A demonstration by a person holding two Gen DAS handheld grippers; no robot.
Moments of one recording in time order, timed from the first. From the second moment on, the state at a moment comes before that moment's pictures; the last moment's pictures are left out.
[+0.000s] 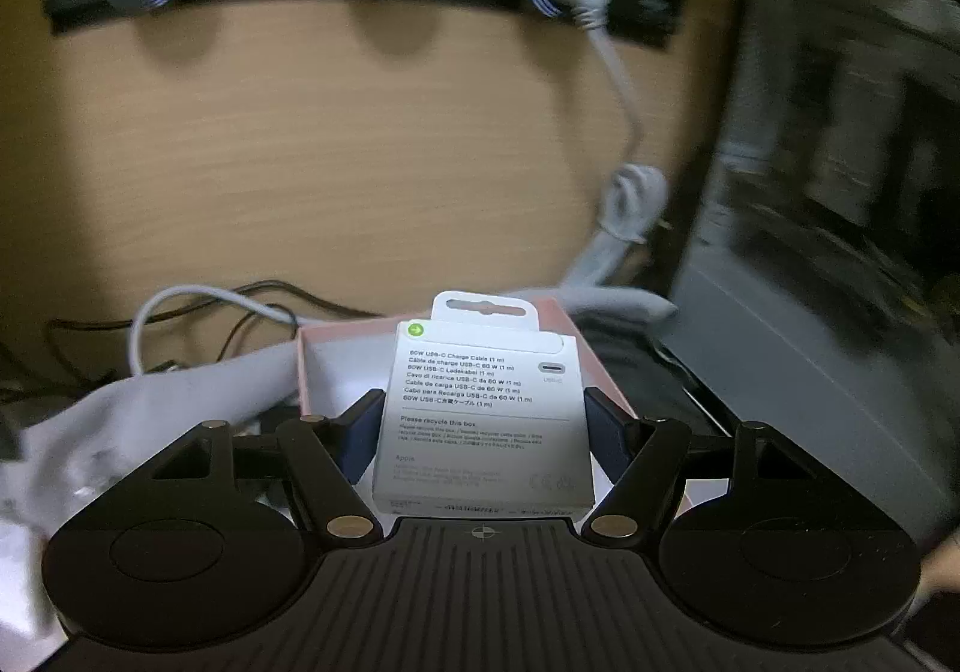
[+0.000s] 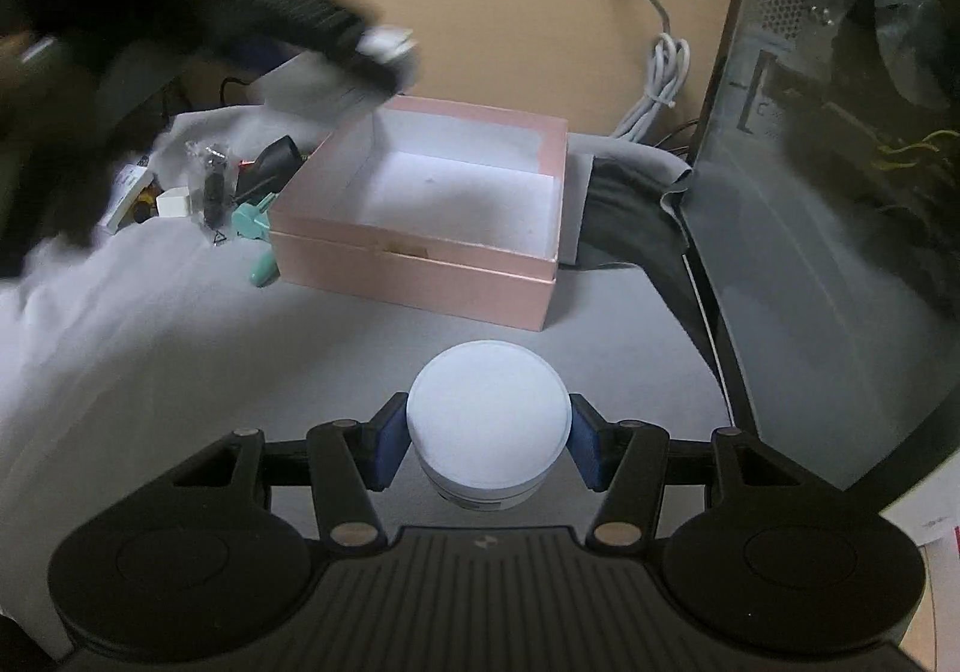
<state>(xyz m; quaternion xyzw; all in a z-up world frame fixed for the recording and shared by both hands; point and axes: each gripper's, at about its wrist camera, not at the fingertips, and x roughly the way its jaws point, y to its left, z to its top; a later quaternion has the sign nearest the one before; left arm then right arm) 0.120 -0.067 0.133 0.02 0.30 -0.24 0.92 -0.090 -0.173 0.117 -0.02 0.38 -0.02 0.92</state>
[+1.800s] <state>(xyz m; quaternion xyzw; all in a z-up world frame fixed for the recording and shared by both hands) 0.005 0.136 0.048 -0.09 0.40 -0.02 0.91 0.117 -0.149 0.106 0.03 0.41 0.12 0.90</state>
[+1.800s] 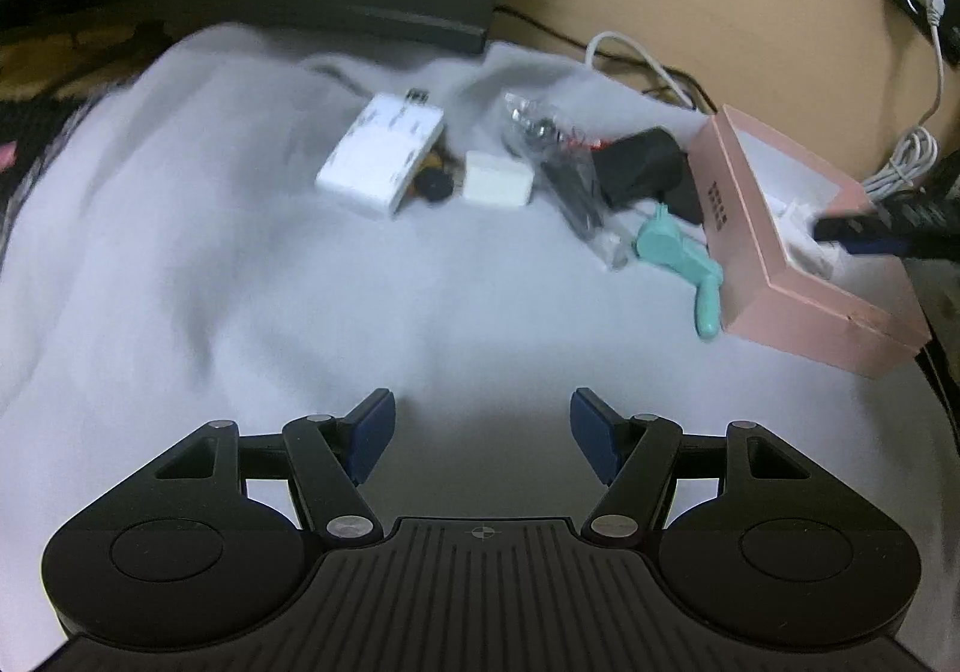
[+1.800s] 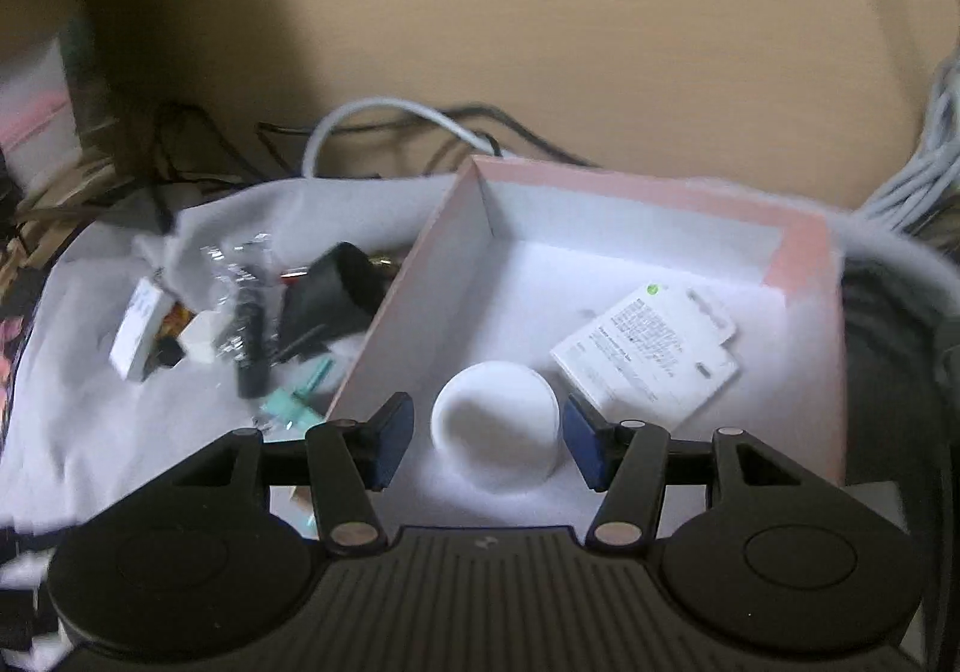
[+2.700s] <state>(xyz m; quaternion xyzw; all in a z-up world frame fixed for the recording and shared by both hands) 0.138 0.175 0.040 -0.03 0.37 -0.01 0.93 0.019 -0.071 0.101 -0.11 0.38 0.13 0.91</state>
